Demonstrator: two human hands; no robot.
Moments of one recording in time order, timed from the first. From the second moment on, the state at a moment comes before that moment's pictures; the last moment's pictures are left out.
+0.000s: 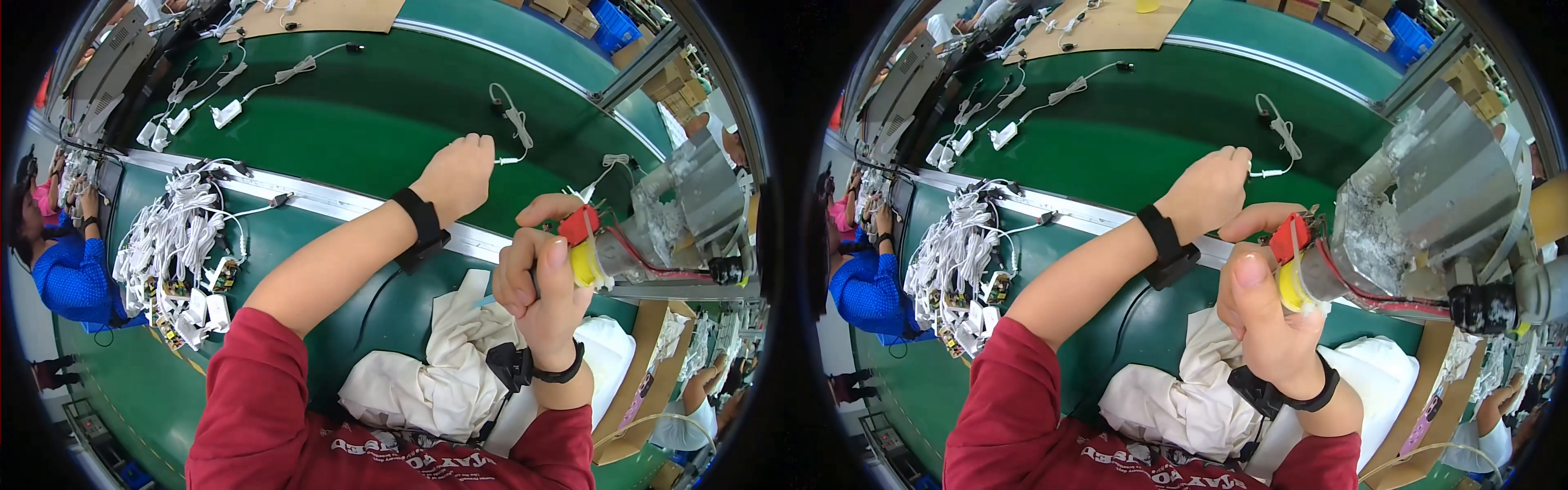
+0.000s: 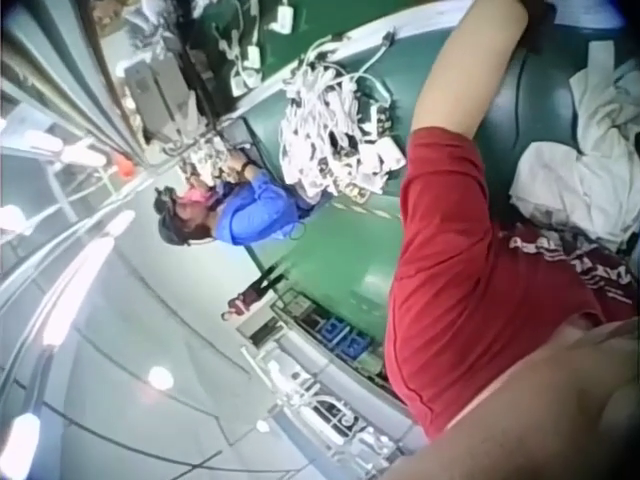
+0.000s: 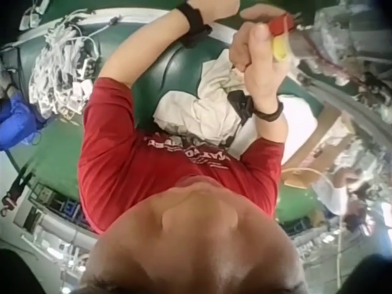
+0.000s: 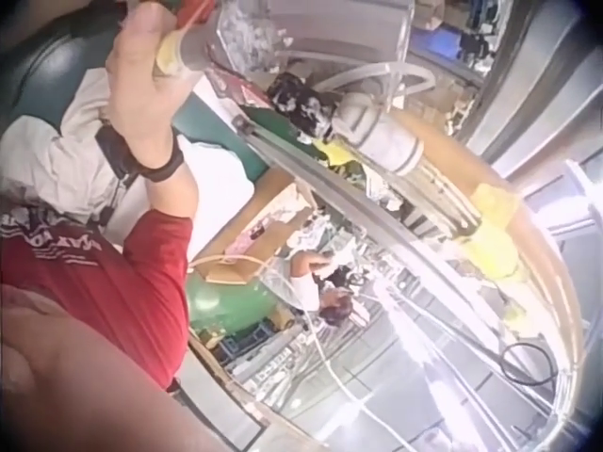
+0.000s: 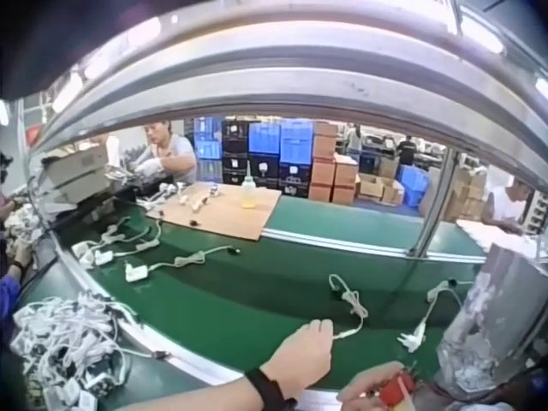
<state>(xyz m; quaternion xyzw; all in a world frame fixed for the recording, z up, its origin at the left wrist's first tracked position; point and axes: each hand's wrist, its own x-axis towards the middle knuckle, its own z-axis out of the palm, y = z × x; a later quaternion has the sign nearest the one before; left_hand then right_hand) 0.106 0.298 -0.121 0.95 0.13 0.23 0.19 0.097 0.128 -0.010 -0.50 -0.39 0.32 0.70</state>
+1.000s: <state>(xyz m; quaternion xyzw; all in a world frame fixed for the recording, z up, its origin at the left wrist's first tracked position) -0.017 0.391 -0.055 0.51 0.29 0.10 0.80 0.090 0.141 -0.005 -0.52 -0.37 0.29 0.72</state>
